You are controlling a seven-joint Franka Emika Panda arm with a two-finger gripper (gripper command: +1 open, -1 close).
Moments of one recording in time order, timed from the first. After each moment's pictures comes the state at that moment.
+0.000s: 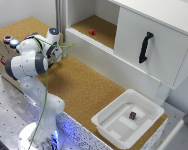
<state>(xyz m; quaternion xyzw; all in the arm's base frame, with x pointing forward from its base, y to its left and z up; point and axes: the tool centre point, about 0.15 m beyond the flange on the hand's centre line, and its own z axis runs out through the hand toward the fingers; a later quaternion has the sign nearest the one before) 0.334 0.349 0.300 -0.98 0.00 -0.06 0.19</state>
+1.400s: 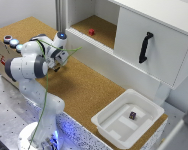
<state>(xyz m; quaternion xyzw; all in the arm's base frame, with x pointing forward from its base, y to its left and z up) 0.341 0.251 0.298 -0.97 -0.01 -0.06 0.22</state>
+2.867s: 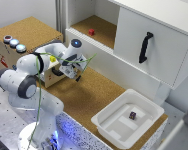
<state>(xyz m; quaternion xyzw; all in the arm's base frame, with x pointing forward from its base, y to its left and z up) 0.346 0.109 0.375 -0.97 -0.09 -0.18 0.13</state>
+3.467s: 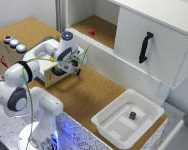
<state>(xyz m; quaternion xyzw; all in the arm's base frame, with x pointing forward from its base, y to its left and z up) 0.336 0.037 0.471 -0.96 -0.10 -0.27 0.02</state>
